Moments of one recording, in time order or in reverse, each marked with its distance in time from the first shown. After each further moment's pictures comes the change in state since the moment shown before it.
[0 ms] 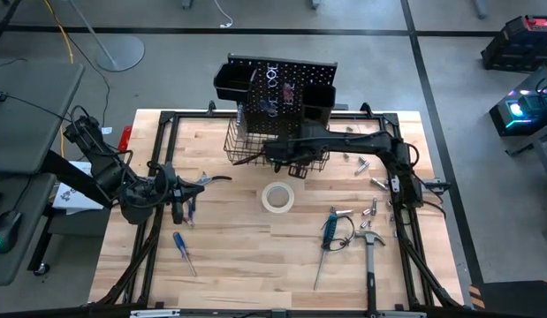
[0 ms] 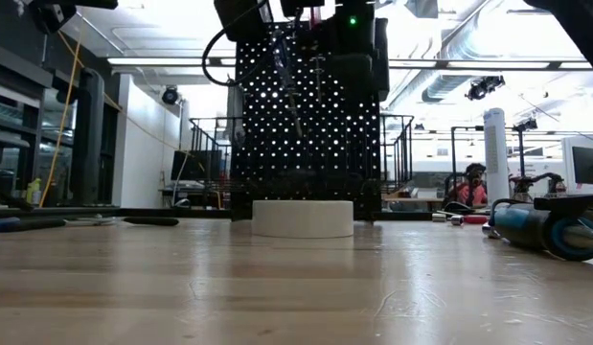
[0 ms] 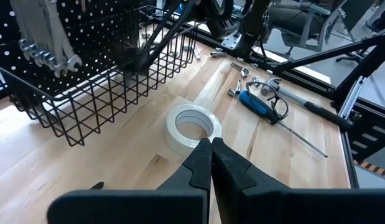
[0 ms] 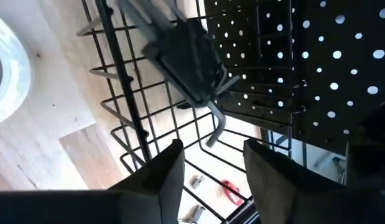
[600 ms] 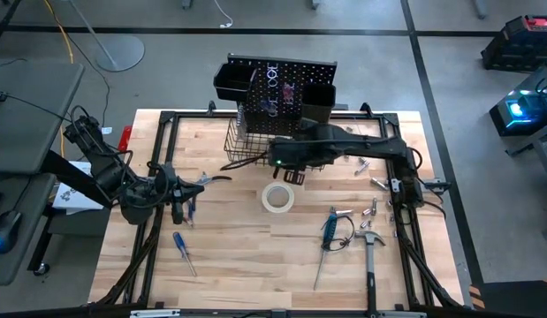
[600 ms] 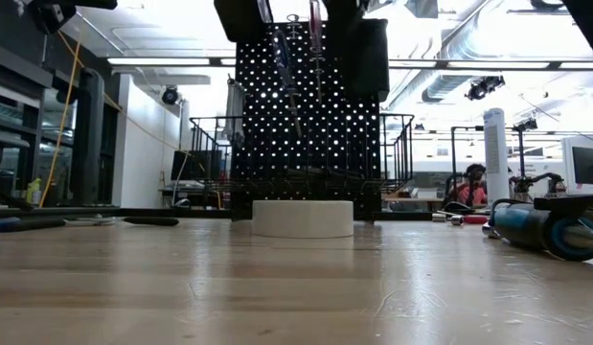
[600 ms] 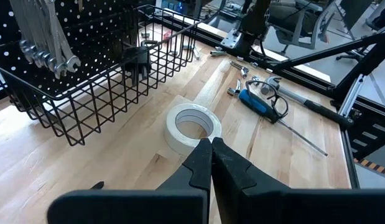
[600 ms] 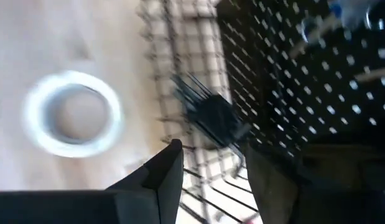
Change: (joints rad) left arm 0.000 0.000 0.000 -0.004 0.002 0.002; right arm 0.105 -0.034 0.251 -0.008 -0.060 -0.025
